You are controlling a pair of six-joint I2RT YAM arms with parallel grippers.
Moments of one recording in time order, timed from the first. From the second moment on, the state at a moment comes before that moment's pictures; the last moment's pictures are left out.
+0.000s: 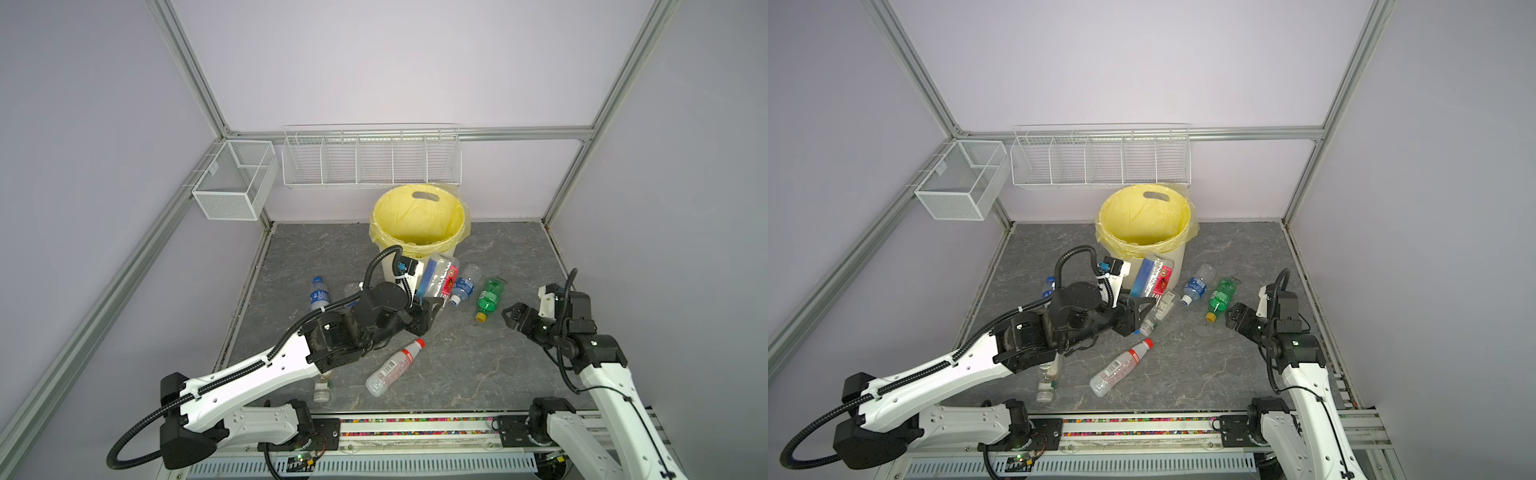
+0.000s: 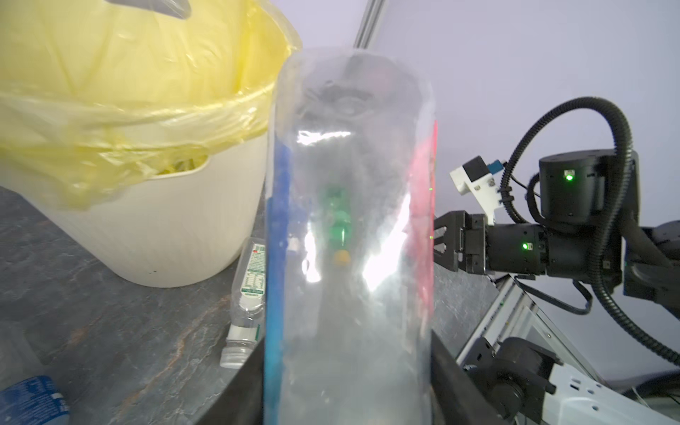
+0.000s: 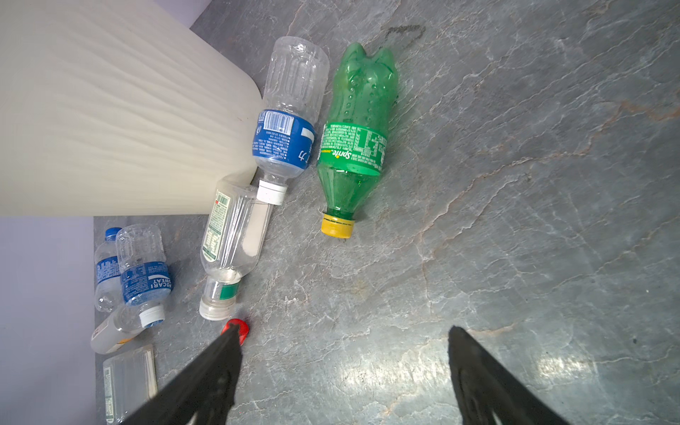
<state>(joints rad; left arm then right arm) -1.17 1.15 1.19 -0.43 -0.27 -0.50 0.01 0.78 0.71 -0.79 -0.25 0.52</state>
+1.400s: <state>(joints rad) -0.89 1.12 1.38 -0.57 -0.38 -0.55 0.01 0.77 0.70 -0.79 -0.28 0.54</state>
